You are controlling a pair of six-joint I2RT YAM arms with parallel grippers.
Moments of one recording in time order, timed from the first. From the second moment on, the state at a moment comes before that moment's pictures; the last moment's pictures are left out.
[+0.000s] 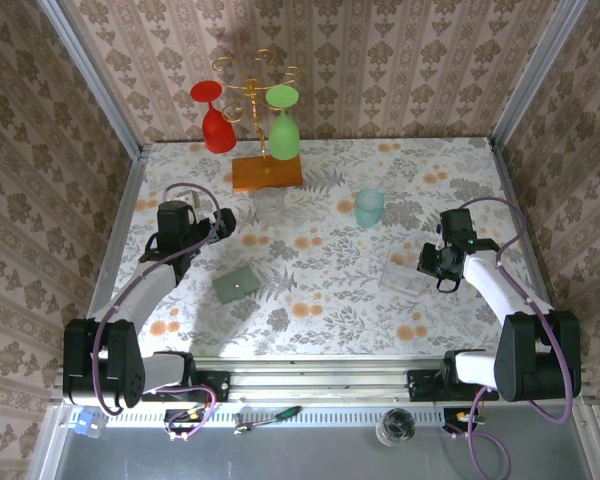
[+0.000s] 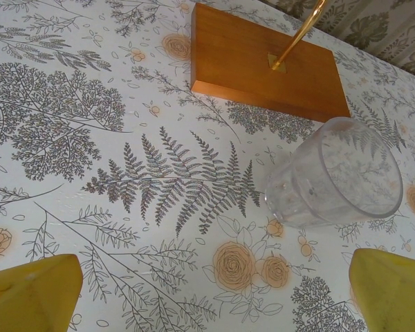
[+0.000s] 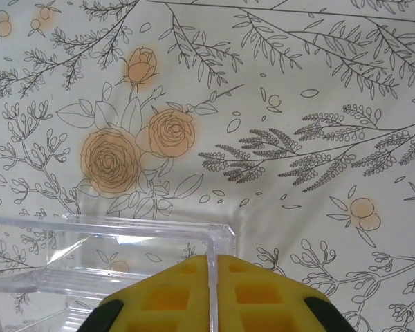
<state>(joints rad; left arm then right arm) -0.14 1.24 0.68 -0.03 0.14 -0.41 -0.01 1.27 0.74 -0.63 -0.06 0.38</state>
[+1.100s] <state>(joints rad) -0.14 1.25 0.67 -0.04 0.18 -0.41 0.46 1.82 1.48 -0.73 0.05 0.49</state>
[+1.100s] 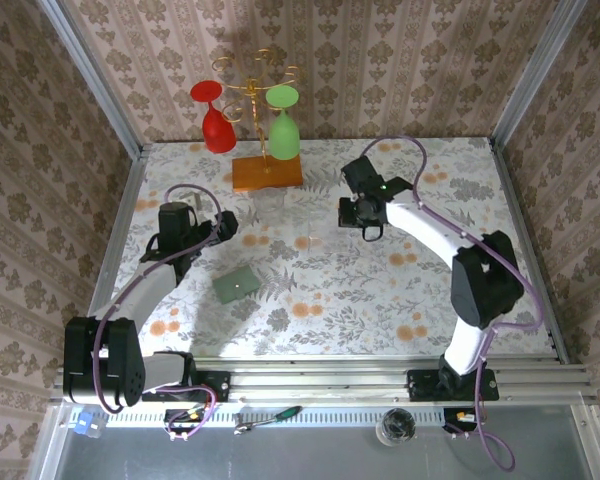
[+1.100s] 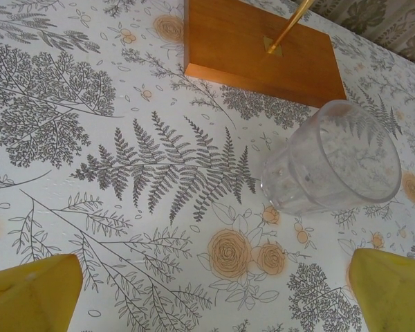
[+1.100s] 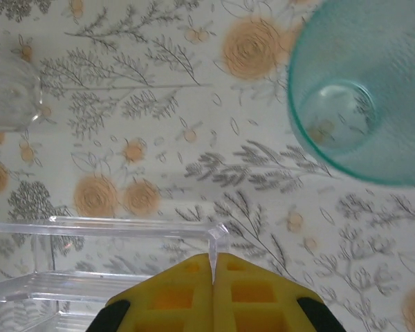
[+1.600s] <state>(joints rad) -0.14 1.29 0.66 -0.05 0.20 -0.43 0.46 2.16 1.88 -0.85 0.08 0.45</state>
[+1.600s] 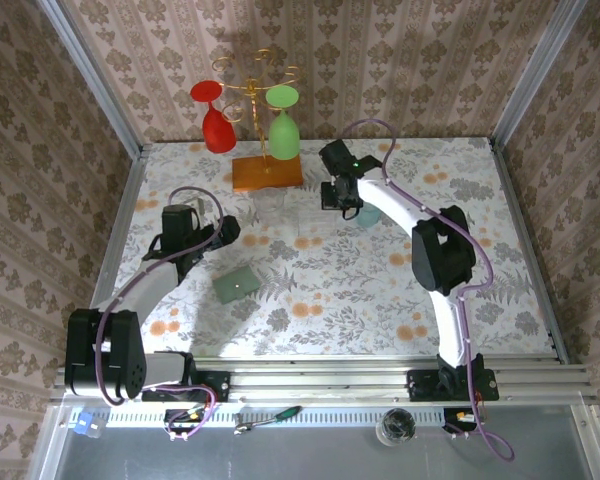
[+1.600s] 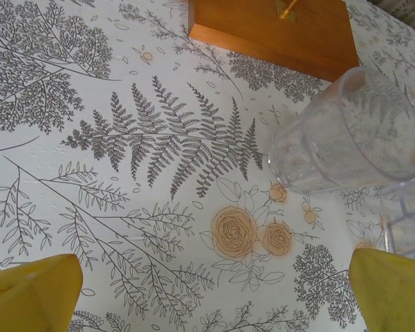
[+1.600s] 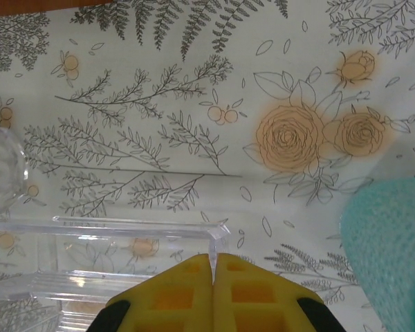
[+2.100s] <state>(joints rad) -0.14 1.33 0.66 -0.08 0.21 -0.43 0.44 2.25 1.95 -0.87 0.10 0.45</state>
